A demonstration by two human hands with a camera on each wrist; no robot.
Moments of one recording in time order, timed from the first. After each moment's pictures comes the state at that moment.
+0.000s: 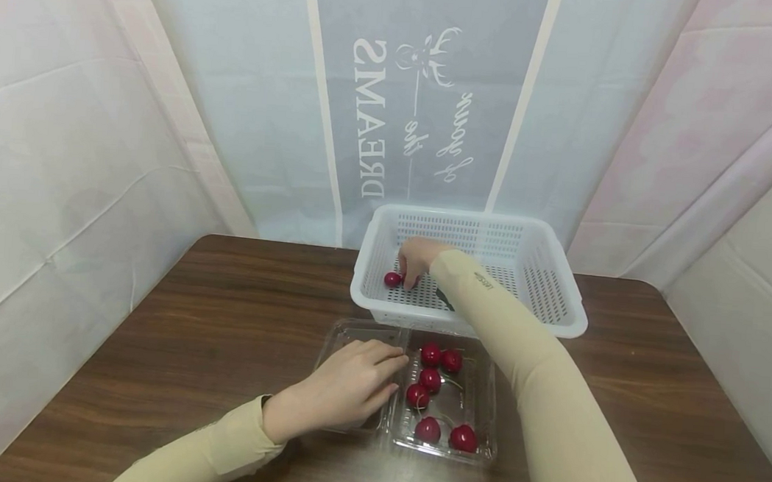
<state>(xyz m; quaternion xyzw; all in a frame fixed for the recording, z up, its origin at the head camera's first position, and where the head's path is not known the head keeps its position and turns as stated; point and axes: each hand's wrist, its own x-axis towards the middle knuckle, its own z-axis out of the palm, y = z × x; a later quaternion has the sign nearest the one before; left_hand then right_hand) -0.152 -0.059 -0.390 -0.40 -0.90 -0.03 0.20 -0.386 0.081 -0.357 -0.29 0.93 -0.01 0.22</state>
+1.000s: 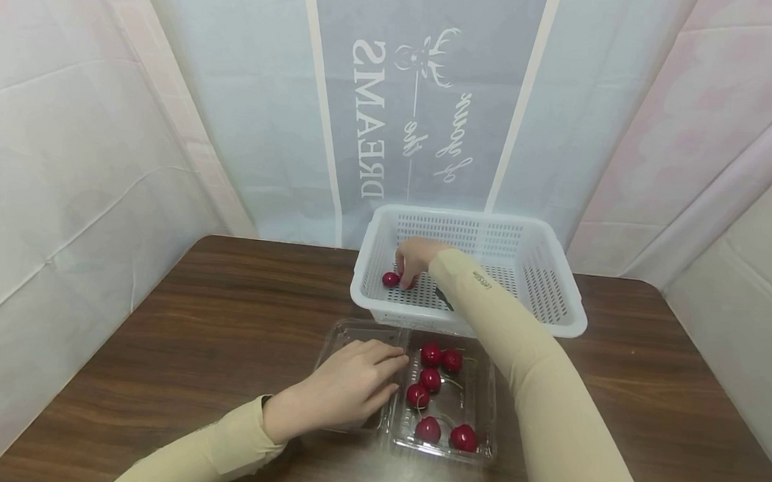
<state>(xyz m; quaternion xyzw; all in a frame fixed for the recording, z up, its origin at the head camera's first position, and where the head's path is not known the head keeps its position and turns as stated) -0.152 -0.059 -0.389 -0.40 -0.90 -0.02 0.20 -0.385 0.079 -0.355 -0.29 0.93 -0.02 0.22</state>
